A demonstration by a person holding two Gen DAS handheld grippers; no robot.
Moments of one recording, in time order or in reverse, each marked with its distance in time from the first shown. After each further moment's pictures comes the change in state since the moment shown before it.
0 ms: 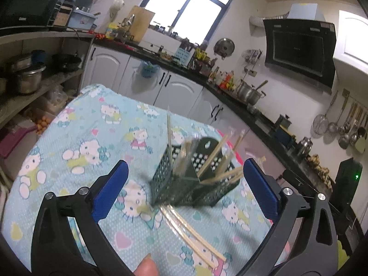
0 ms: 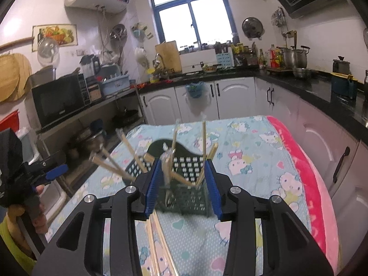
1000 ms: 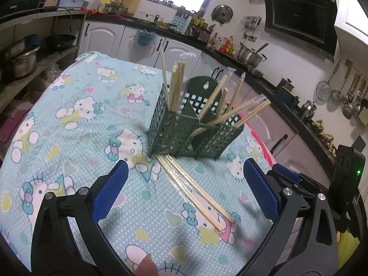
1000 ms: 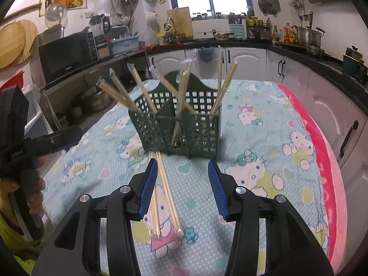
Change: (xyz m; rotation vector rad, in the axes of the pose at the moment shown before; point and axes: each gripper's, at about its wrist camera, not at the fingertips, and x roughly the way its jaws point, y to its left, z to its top) left arm 0.014 -0.009 -0.063 0.046 0.197 0.019; right arm 0.008 0.012 -0.072 -0.084 0.213 0.027
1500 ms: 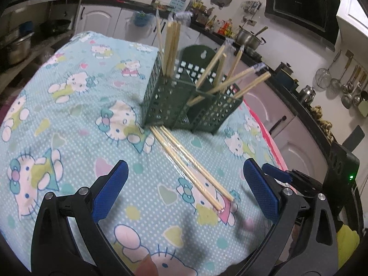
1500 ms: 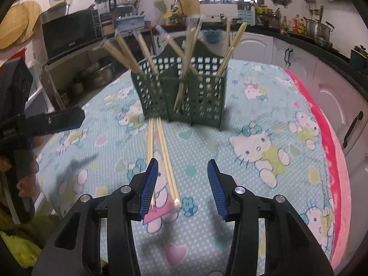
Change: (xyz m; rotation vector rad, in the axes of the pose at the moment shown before) left arm 0.015 -0.003 -0.027 -0.006 0.119 -0.026; right arm 0.013 0.003 -0.035 -0.062 0.122 0.014
